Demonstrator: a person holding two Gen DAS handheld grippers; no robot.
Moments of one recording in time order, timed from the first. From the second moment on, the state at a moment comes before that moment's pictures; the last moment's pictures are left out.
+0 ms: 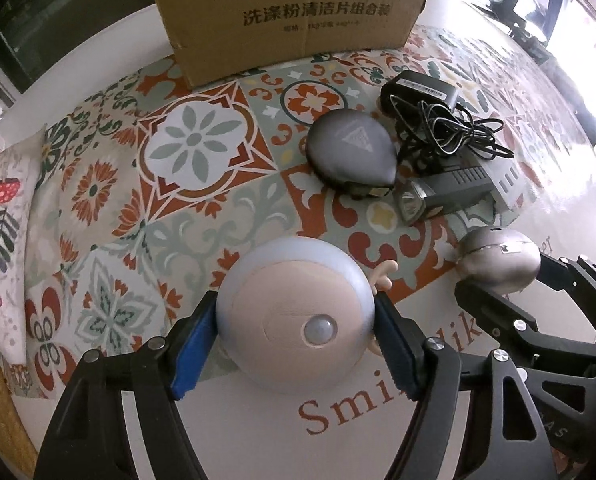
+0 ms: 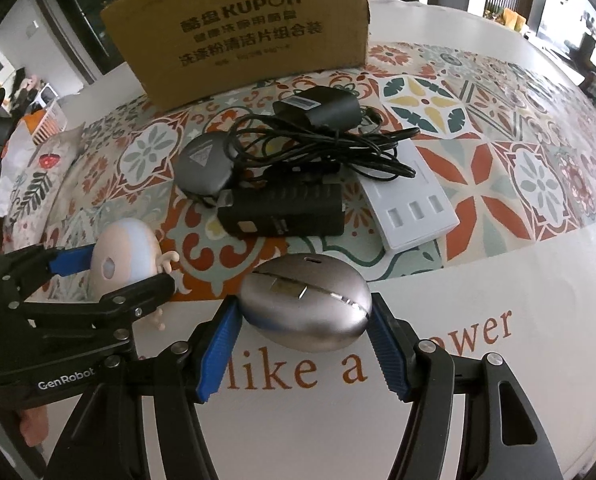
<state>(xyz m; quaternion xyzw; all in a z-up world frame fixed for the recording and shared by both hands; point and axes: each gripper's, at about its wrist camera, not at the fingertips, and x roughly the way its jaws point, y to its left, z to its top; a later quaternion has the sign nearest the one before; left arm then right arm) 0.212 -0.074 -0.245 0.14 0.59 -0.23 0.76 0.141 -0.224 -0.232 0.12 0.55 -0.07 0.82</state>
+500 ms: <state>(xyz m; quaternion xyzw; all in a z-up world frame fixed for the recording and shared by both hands) 0.198 -0.061 -0.226 0.13 0.58 -0.21 0.78 0.135 -0.223 -0.214 0.11 0.53 -0.06 0.84</state>
